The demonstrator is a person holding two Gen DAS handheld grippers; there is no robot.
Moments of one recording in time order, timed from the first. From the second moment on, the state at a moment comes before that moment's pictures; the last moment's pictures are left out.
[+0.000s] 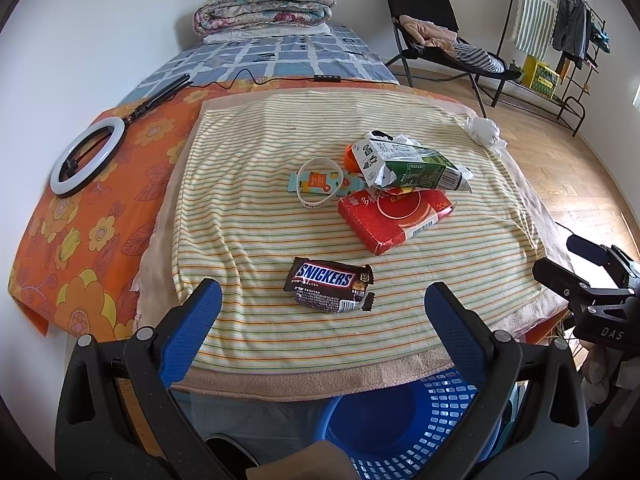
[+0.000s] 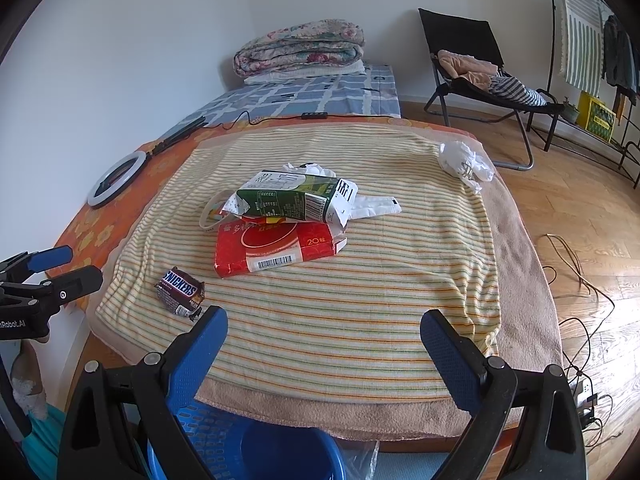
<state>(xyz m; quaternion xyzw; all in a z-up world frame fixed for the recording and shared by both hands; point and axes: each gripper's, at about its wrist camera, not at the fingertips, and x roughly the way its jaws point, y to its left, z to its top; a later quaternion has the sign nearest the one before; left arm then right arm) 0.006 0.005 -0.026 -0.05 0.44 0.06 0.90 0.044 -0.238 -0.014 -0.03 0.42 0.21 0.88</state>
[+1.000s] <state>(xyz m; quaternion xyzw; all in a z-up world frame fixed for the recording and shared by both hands) 0.016 0.013 -0.025 -0.08 0.44 0.05 0.89 0.056 -0.245 -0.015 -0.04 0.41 0.19 0.89</state>
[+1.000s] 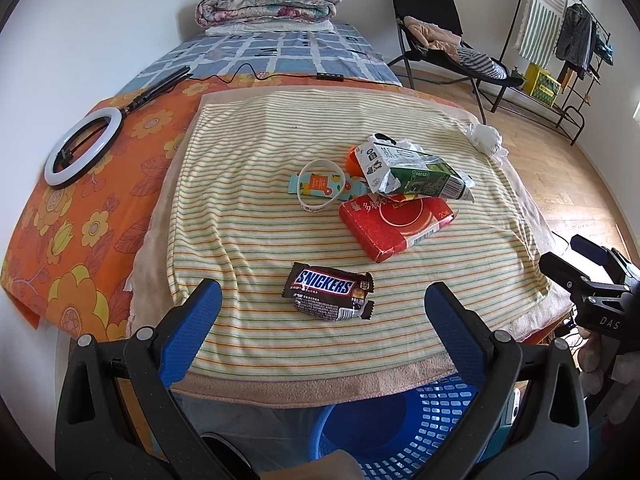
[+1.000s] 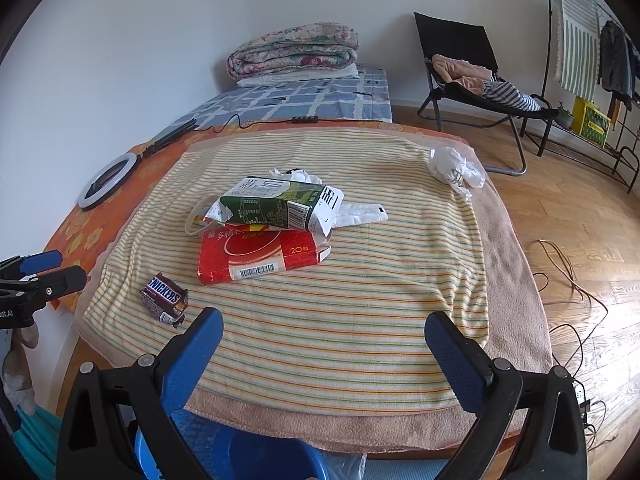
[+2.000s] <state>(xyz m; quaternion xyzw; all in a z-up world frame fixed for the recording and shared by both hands) 0.207 0.021 -0.069 -0.21 0.56 -0.01 0.80 0.253 -0.333 -0.007 0.00 0.44 0.12 0.89</state>
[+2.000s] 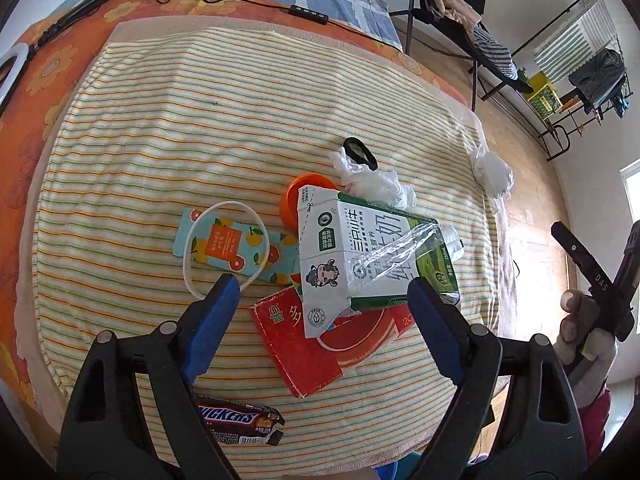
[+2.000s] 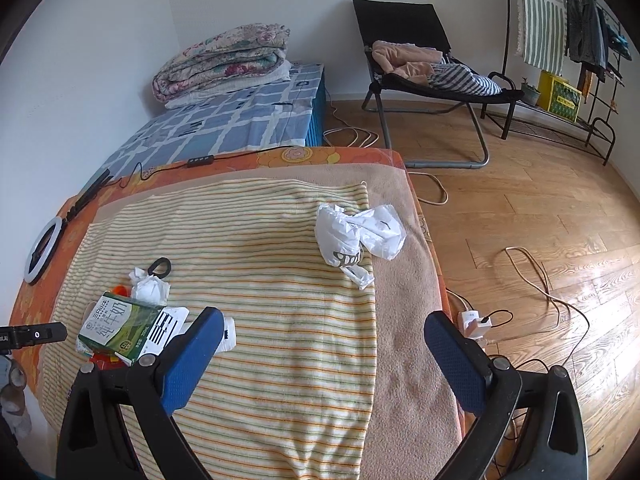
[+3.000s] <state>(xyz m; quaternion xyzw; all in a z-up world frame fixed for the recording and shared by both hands) 0.221 0.029 -0.073 -0.25 0.55 -0.07 0.79 0.370 -0.290 -0.075 -0.05 0.48 0.10 0.87</state>
